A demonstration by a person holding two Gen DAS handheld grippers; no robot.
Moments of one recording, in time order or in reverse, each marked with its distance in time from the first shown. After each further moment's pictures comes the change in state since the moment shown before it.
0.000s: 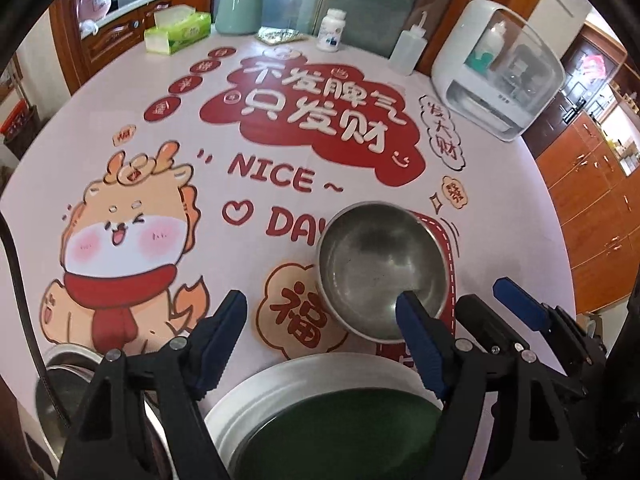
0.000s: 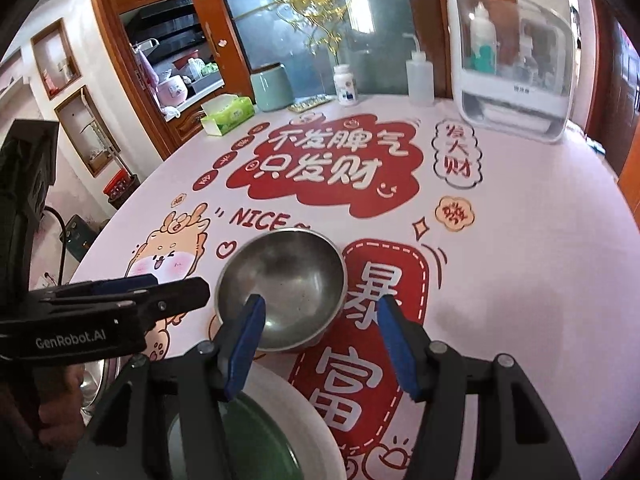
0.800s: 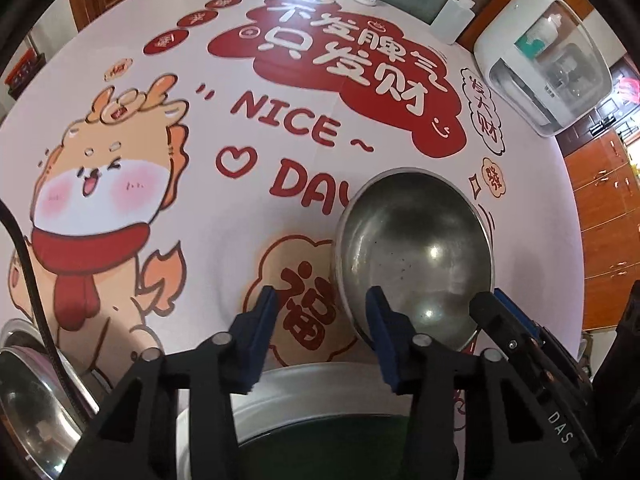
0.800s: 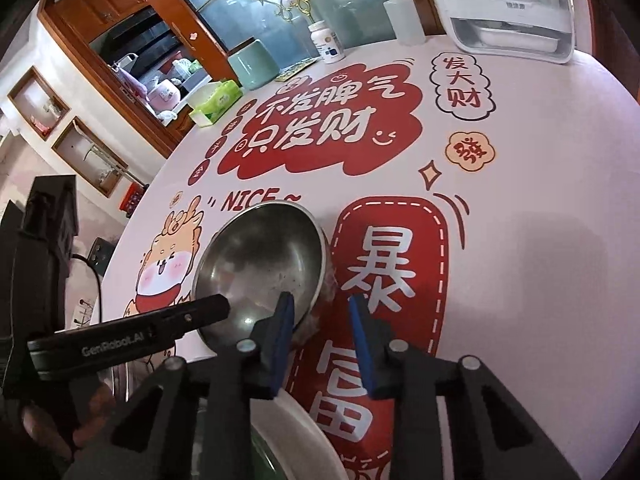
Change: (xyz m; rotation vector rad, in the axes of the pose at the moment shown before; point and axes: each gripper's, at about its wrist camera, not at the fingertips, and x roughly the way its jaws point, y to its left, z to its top) left arm 0.056 0.010 0.001 -0.131 0.145 0.005; right arm 0.039 -0.033 -0.006 0.158 0.109 0.150
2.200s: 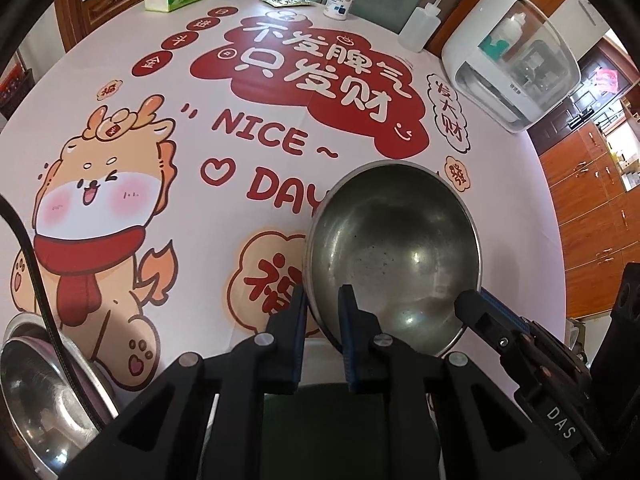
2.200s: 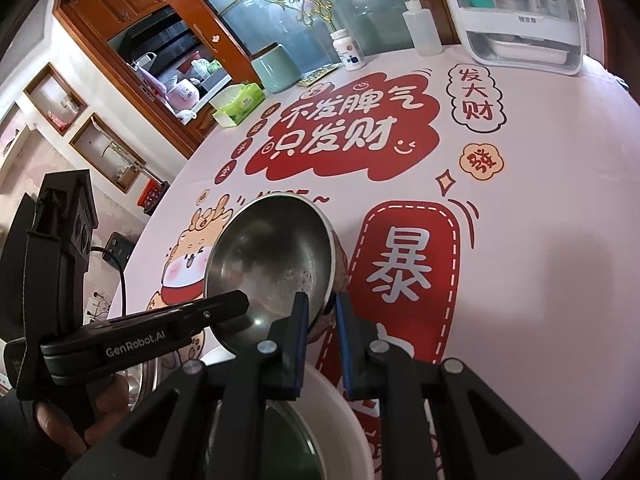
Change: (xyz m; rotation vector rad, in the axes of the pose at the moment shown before) left arm -0.030 -0.009 -0.015 0.073 -0.052 -0.043; right arm -0.028 0.017 -0.003 -0.031 -0.015 0.043
